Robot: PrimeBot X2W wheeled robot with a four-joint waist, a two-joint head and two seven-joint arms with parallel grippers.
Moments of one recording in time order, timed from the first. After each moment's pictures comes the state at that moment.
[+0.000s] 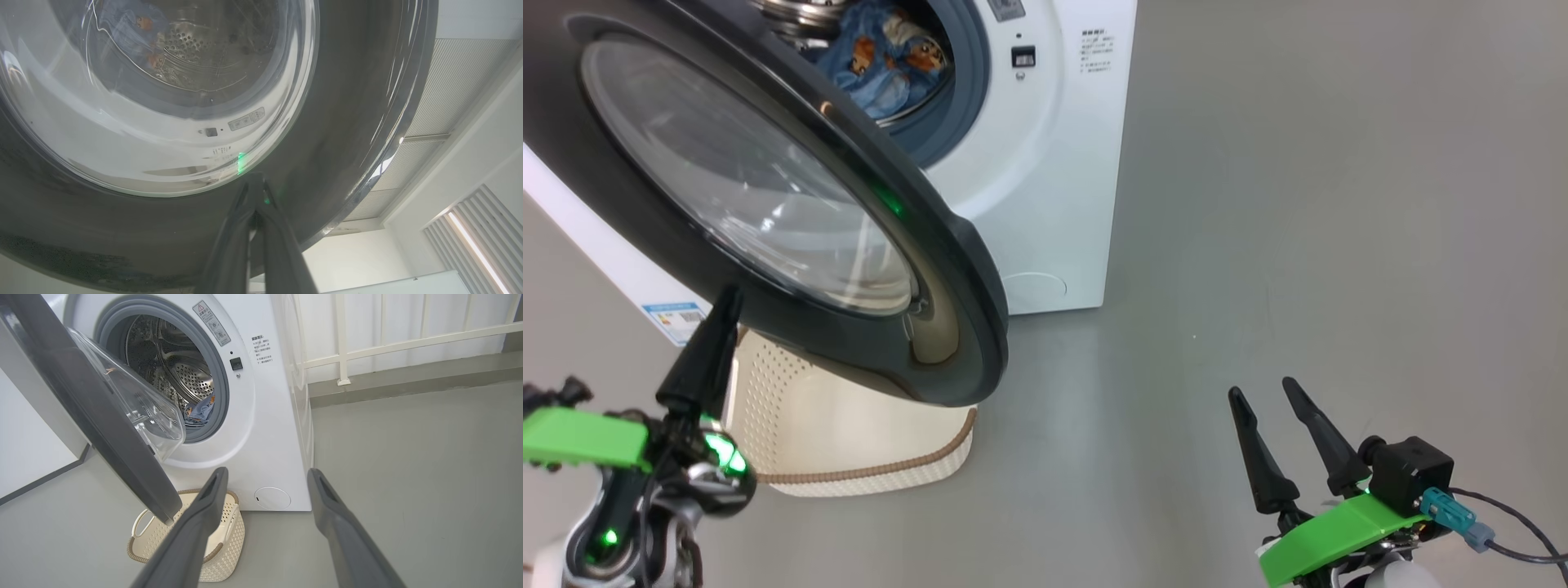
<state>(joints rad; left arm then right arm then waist) -0.32 0.02 0.20 0.16 -1.63 -0.12 0.44 -0.13 -0.06 0.12 0.24 0.31 0.13 -0.26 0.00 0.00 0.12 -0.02</state>
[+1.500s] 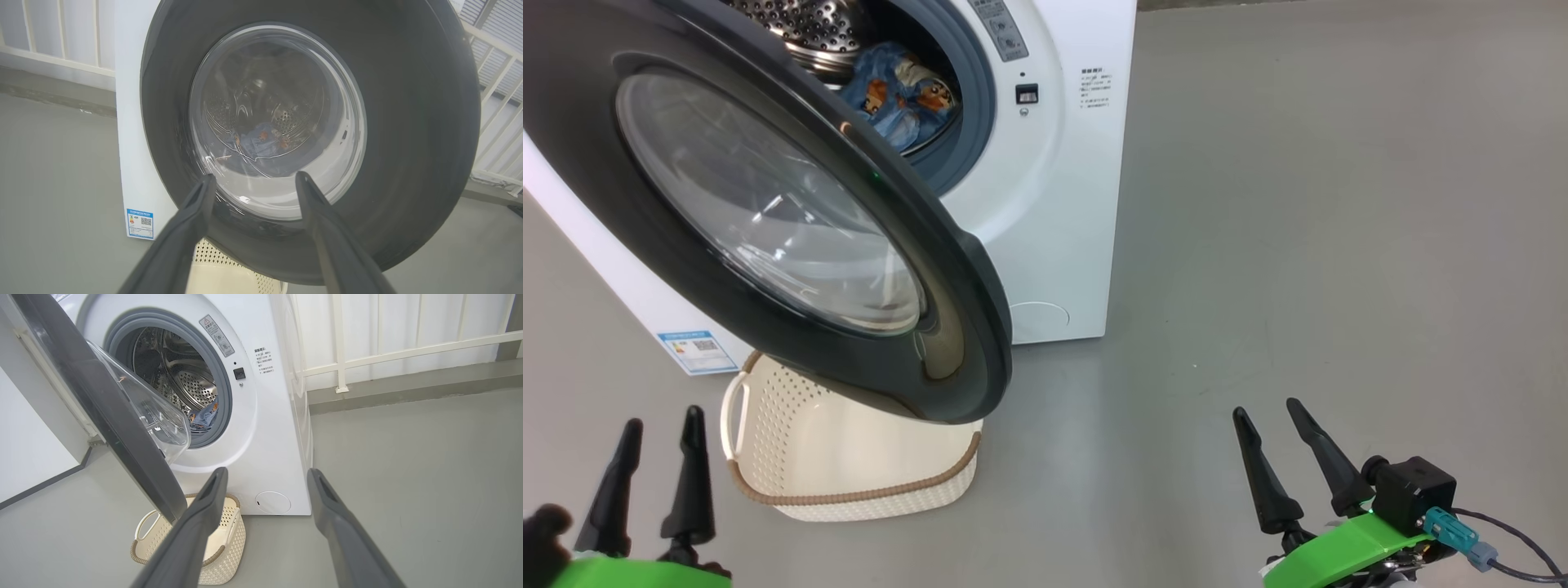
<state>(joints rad) -0.01 0.26 -0.02 0.09 -0.63 -0.13 -0.26 -0.08 -0.05 0.12 0.23 0.31 0.13 -0.26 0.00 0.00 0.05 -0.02</state>
